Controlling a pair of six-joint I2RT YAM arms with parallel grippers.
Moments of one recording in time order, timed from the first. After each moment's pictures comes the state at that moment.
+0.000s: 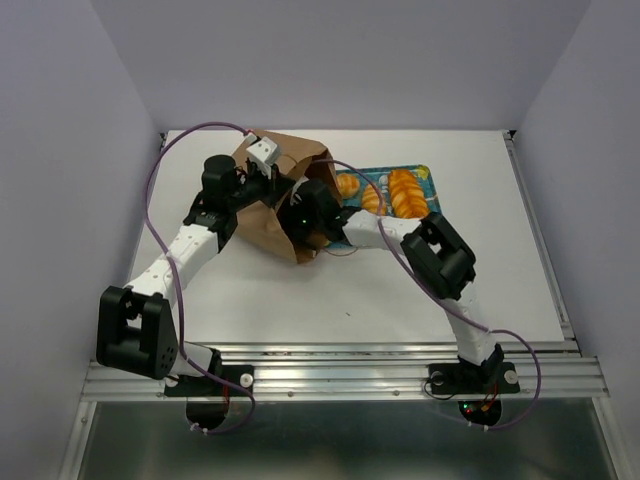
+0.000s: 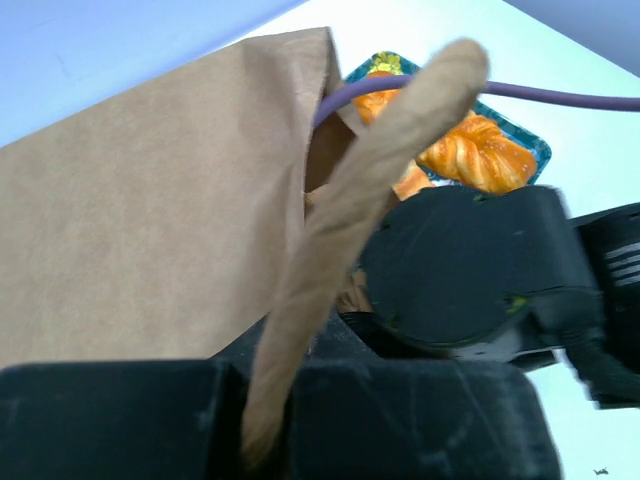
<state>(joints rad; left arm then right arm) -0.26 1.37 0.97 0.19 0.55 0.04 0.80 2.25 1.62 0.10 -0.21 0.38</state>
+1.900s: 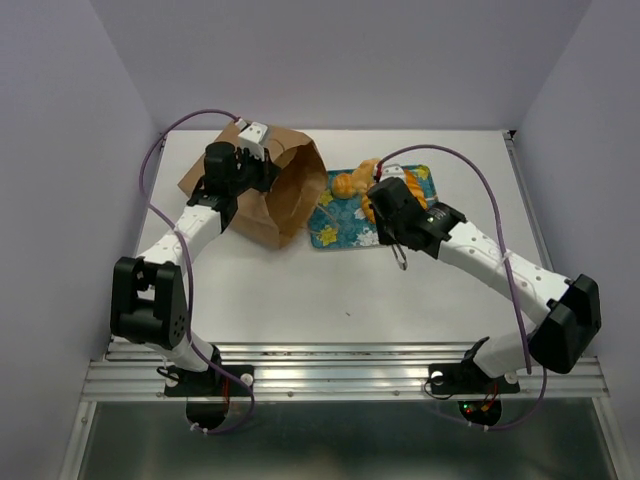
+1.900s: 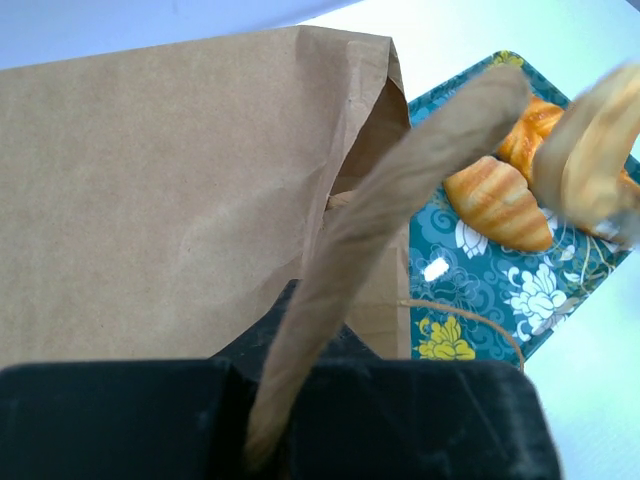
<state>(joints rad) -0.21 1.55 1.09 0.17 0.41 -0.02 0.76 1.41 1.24 -0.74 0.37 0.37</state>
